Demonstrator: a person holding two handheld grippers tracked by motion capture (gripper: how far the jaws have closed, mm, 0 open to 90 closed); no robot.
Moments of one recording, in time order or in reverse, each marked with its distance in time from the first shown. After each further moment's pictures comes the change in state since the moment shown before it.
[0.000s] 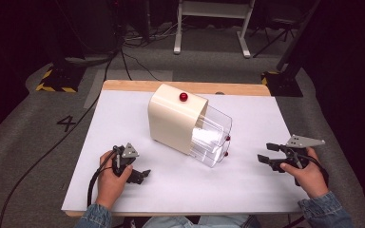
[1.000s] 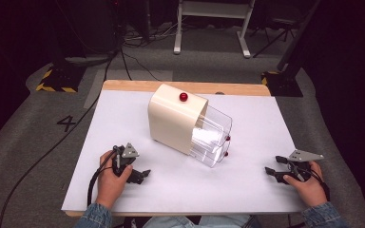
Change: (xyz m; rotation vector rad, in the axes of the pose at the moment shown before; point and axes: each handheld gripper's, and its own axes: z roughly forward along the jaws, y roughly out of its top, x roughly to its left) left arm 0.000 0.000 0.000 0.000 0.000 -0.001; right arm -0.017 -0.063 0.004 0.120 -0.131 -0.008
